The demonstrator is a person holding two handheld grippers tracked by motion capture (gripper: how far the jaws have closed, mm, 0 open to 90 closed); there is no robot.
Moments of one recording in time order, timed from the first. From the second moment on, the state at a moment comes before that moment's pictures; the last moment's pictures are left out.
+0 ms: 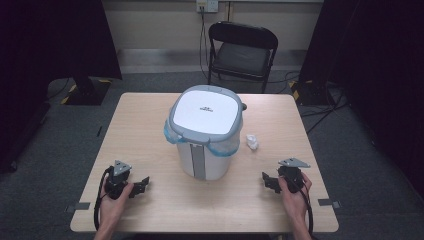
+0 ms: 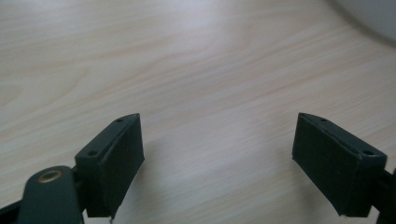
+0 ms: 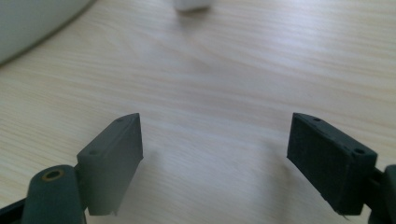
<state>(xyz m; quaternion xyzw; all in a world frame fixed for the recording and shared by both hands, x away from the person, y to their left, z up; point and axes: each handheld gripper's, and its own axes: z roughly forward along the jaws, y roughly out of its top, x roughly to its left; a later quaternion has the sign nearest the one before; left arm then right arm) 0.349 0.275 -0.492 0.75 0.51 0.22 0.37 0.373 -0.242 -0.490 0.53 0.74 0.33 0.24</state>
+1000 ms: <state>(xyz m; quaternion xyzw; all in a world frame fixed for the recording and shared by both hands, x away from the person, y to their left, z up) 0.351 0.177 -0.421 0.74 0.40 0.19 0.51 0.406 -0.155 -0.466 0.43 0.77 0.41 0.22</state>
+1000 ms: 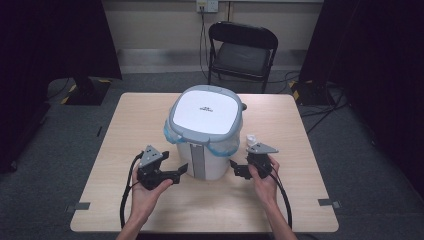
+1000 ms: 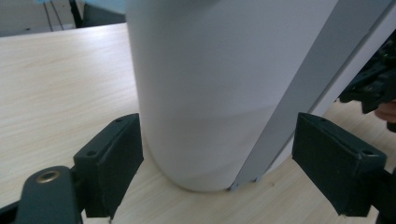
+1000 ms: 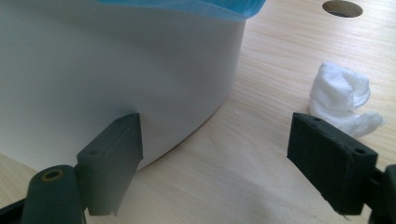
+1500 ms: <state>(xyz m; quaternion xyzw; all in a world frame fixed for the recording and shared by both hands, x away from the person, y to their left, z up) 0.368 0.178 -0.424 0.73 0.42 0.21 0.49 0.402 -0.137 -0.464 0.41 0.79 0.42 0.20</state>
